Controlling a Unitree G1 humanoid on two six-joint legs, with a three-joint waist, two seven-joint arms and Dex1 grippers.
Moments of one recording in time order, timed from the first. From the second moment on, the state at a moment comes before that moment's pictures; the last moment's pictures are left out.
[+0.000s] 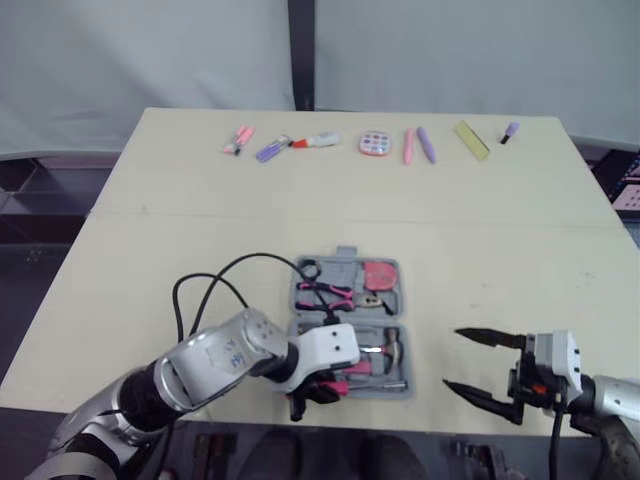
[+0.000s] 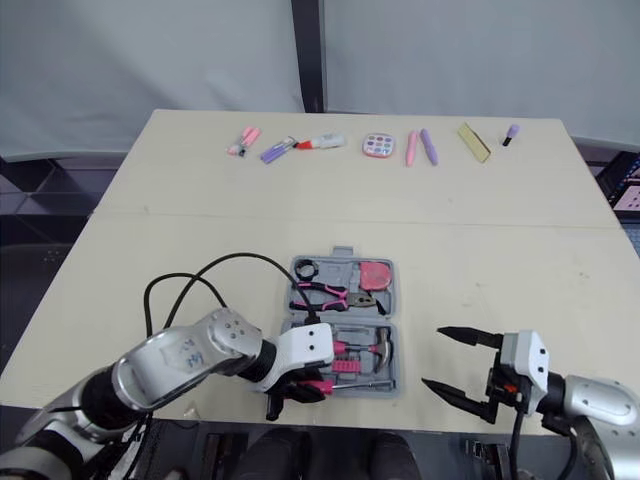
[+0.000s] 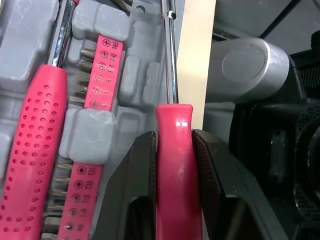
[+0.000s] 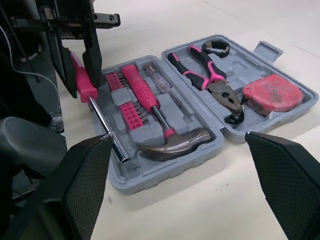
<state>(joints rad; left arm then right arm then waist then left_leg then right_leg) -0.63 0.62 -0.72 -0.63 -0.35 1.36 -0.72 0.31 -0.74 -0.27 -0.19 0.53 -0.06 1.23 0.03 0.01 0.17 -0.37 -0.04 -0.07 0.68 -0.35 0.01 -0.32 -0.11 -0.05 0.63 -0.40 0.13</state>
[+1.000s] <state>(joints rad) -0.73 0.65 -0.85 -0.46 -0.27 1.16 -0.80 0.37 -0.78 -0.28 -0.20 0.53 -0.10 1.33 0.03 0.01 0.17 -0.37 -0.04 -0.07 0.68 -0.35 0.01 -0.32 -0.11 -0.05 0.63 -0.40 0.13</state>
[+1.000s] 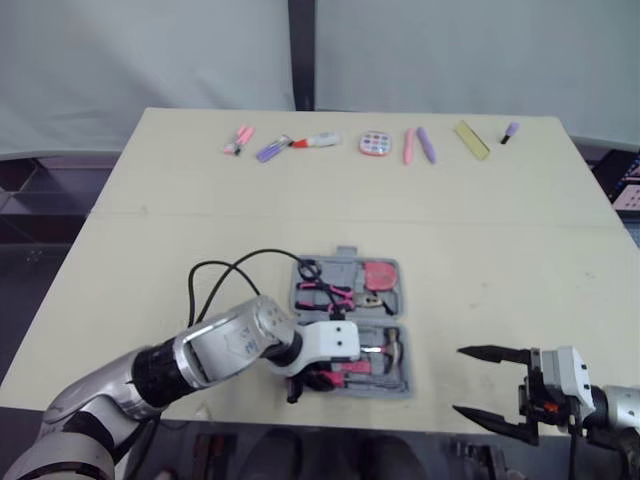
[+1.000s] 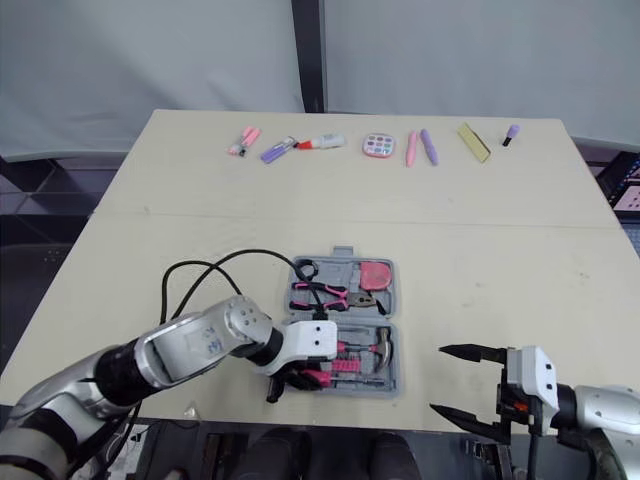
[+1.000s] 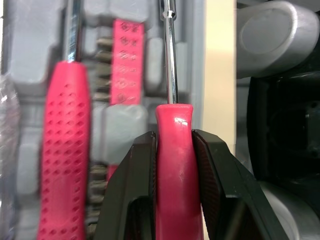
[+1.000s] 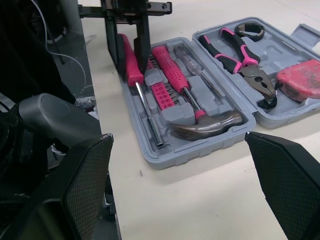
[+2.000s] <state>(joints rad) -0.74 0.60 -0.85 -0.42 -0.26 1.16 -0.85 0.39 -0.78 -0.28 -0.20 0.53 -0.11 1.33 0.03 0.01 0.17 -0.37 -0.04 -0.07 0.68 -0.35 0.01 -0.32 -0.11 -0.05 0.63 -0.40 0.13</state>
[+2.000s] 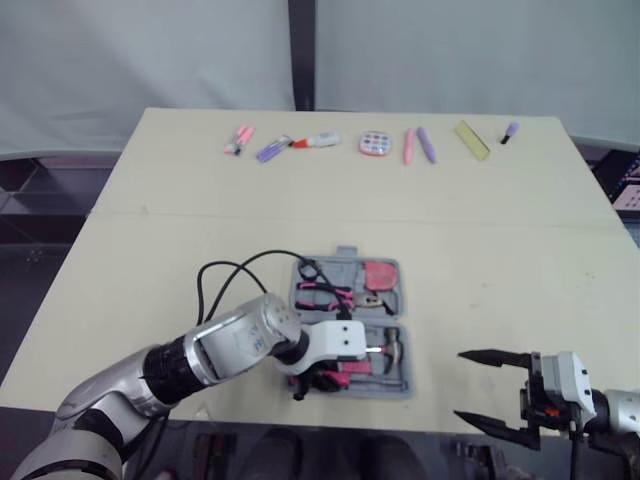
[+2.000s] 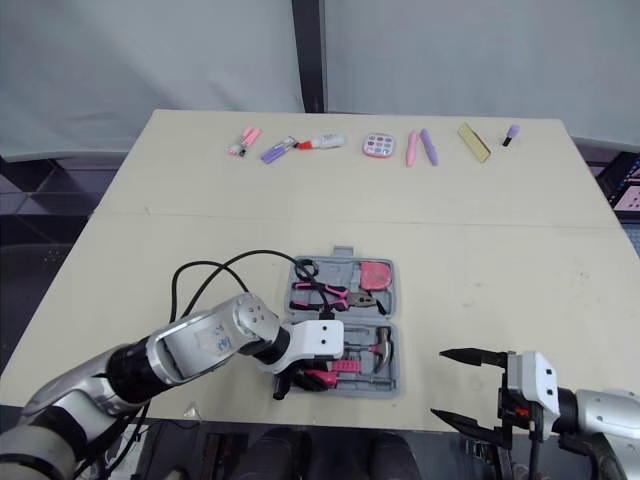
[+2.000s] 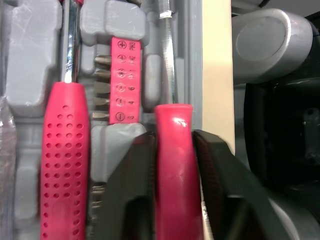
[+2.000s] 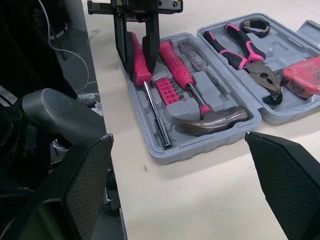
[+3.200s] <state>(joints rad) -0.21 0.61 -0.46 -0.29 -0.15 0.28 -0.87 0.36 -0.75 -0.28 -0.19 0.52 -0.13 1.32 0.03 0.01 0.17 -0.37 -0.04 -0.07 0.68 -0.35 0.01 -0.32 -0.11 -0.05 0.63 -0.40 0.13</state>
